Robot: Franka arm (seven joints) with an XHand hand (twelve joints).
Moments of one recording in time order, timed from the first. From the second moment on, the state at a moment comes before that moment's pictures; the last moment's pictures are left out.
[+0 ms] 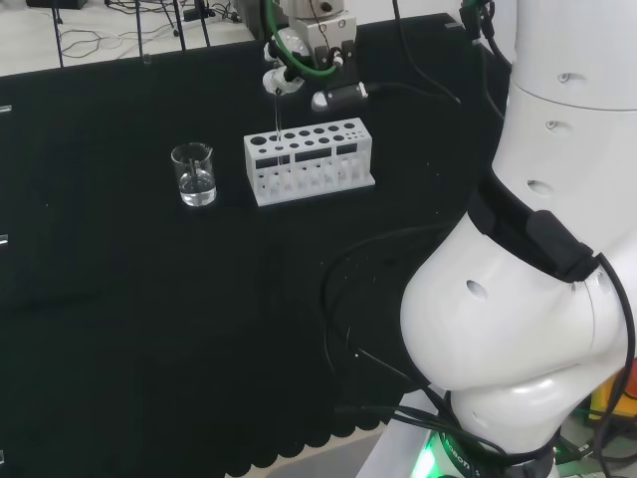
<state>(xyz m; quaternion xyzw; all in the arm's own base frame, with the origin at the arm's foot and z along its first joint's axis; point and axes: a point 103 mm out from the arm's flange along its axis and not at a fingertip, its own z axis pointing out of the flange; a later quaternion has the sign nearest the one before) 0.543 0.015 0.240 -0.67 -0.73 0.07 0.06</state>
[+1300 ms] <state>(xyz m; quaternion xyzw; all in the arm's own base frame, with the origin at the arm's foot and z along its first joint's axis) 0.554 0.027 0.234 -0.65 -0.76 0.07 0.05</state>
